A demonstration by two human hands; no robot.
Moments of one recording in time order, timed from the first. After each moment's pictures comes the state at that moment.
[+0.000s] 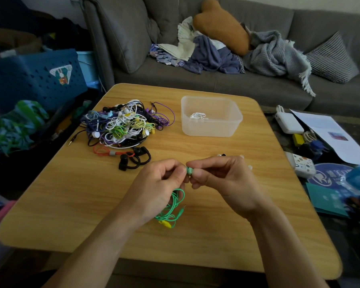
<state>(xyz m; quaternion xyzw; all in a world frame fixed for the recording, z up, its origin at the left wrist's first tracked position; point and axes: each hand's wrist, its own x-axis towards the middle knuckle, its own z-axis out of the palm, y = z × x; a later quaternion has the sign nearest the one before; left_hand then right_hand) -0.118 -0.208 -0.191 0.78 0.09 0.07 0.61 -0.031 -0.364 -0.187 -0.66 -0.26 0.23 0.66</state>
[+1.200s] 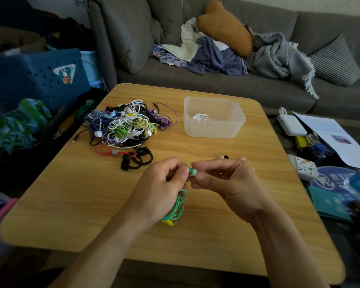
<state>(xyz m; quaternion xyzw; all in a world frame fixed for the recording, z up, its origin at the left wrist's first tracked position) -0.114 -0.212 -0.196 0.81 0.09 0.11 0.58 -0.033 -0.362 -0.184 -0.62 -0.18 0.29 0.71</state>
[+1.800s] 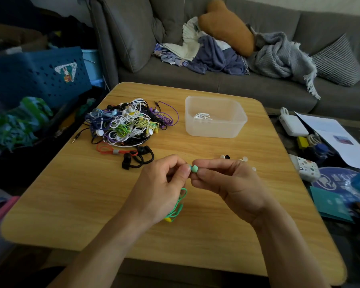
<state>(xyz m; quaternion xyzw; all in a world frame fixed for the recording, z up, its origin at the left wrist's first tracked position) -0.116 -0.212 -0.197 0.82 0.08 0.16 0.54 -0.034 -0.359 -0.182 -0.56 -0.12 0.34 0.75</state>
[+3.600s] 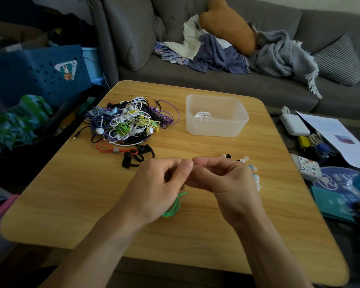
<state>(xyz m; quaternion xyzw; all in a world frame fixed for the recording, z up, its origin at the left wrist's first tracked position) -0.118 -0.203 -0.198 0.85 0.05 0.17 0.49 -0.053 -0.341 -0.185 -0.63 -0.09 0.20 0.75</state>
